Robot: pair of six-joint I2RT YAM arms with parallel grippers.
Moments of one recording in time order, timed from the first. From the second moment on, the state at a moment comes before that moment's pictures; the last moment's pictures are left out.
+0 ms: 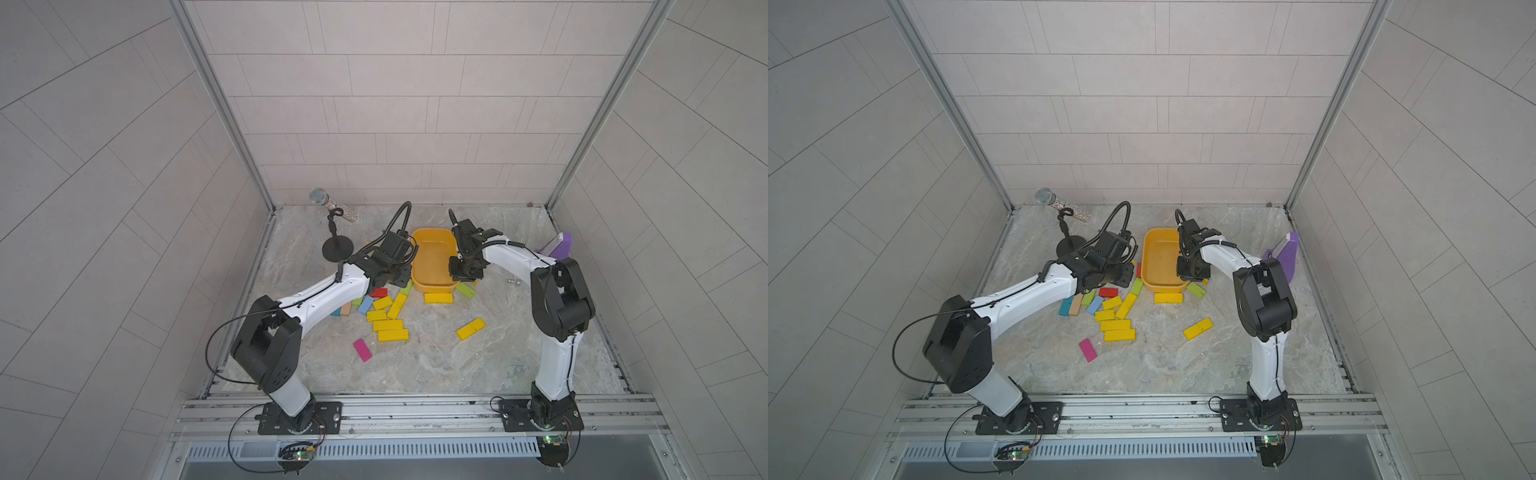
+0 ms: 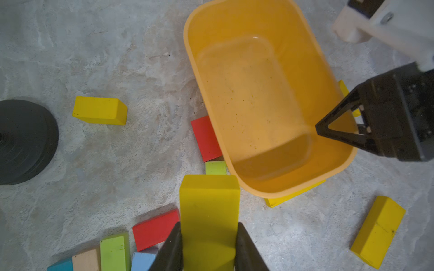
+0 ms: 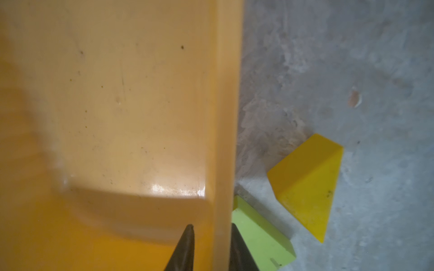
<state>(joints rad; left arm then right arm) -0.67 1.66 1.27 -0.51 -0.10 -0.27 0.32 1.95 1.47 -0.85 -0.07 0.44</state>
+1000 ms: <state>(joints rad) -0.76 2.42 2.10 -0.85 -0.15 -0.54 0.20 1.40 1.11 -0.78 0.06 0.52</state>
